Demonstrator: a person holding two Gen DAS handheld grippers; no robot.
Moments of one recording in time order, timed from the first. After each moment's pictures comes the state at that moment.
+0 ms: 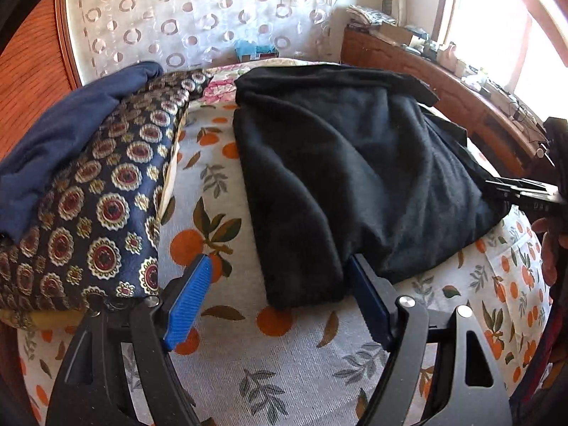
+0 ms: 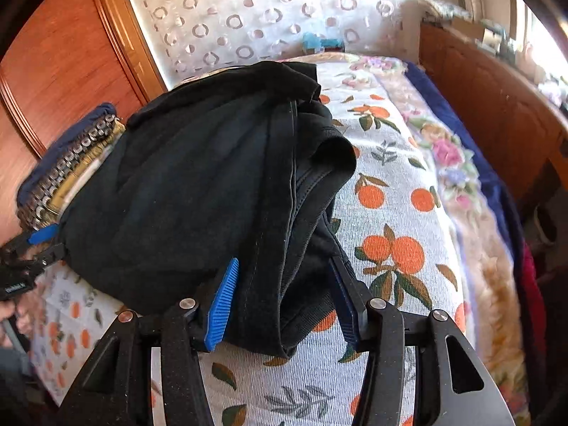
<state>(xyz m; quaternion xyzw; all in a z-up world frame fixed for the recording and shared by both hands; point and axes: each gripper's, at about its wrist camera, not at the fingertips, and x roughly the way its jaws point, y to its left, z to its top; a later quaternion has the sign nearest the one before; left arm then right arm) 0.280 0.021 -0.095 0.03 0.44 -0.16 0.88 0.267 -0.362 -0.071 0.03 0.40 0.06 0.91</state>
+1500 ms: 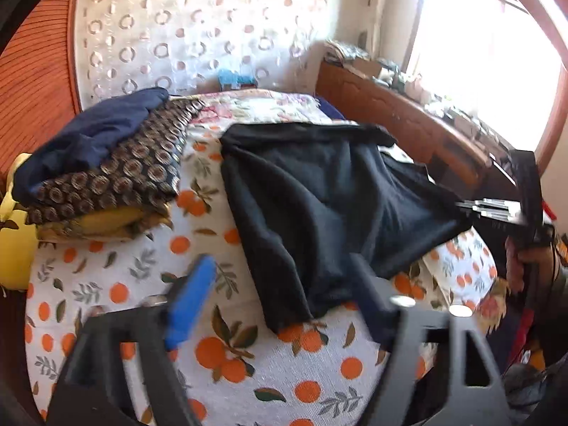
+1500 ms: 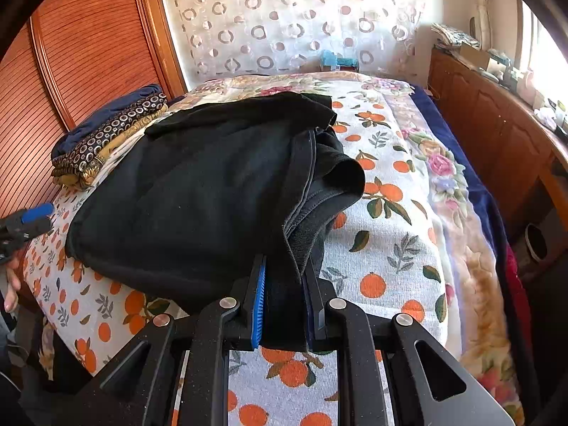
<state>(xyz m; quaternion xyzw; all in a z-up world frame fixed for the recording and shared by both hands) 0.169 0.059 -0.045 -0.01 0.38 -0.20 0.90 0.164 -0.355 -0.058 0.02 0.37 0.09 0.92</state>
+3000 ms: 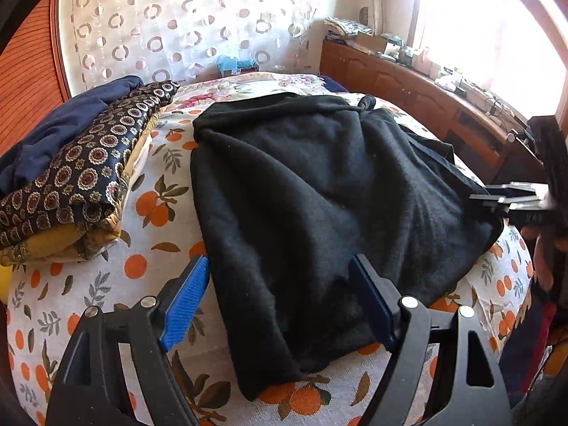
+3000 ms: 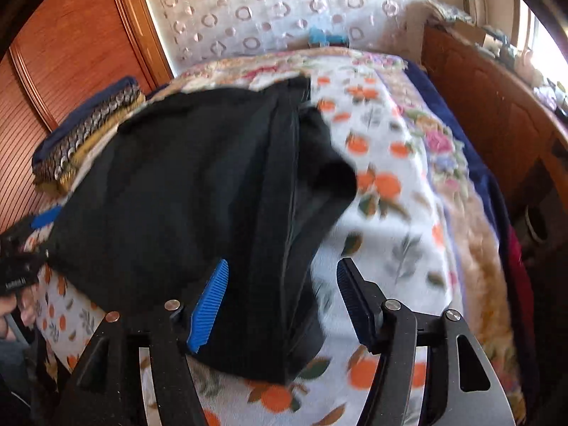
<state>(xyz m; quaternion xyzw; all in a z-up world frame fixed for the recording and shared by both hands) 0.207 0.000 -0.085 0.04 0.40 -0.19 0.89 0.206 -0.373 -0.085 0.04 0.43 0.06 0.90</state>
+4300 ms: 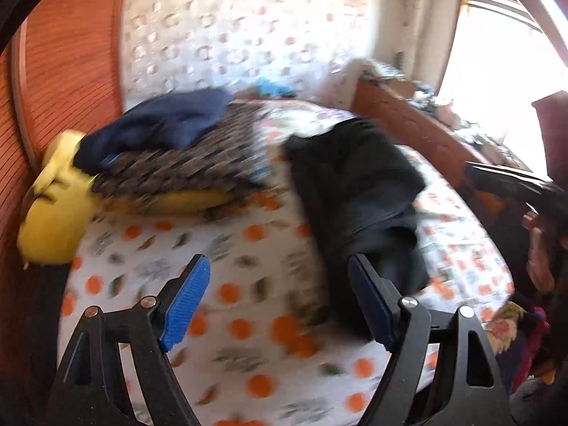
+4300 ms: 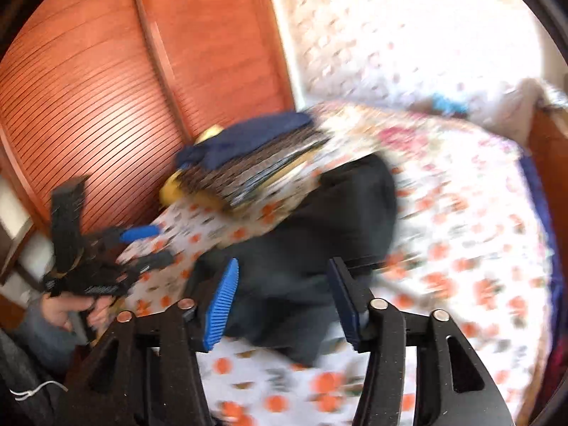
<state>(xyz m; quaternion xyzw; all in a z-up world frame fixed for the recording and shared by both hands) 0.152 0.098 -0.041 -0.04 0.35 -0.15 0.92 0.197 -0.230 0.010 -0.01 0.31 0.26 0.91</state>
